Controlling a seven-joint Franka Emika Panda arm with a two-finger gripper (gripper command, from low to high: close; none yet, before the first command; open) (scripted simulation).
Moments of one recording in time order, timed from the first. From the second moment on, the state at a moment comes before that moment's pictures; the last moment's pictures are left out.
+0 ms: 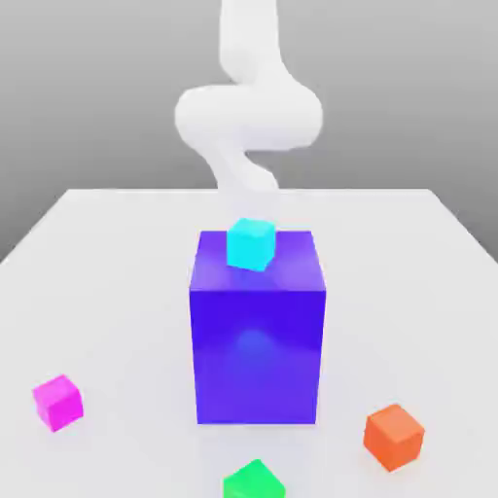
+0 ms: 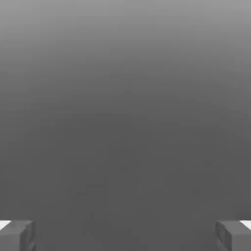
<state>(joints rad) -0.03 -0.71 -0.02 -2.32 -0.01 2.34 0.82</state>
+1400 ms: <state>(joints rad) -0.41 0.24 -0.20 -2.56 0.14 2.79 0.85</state>
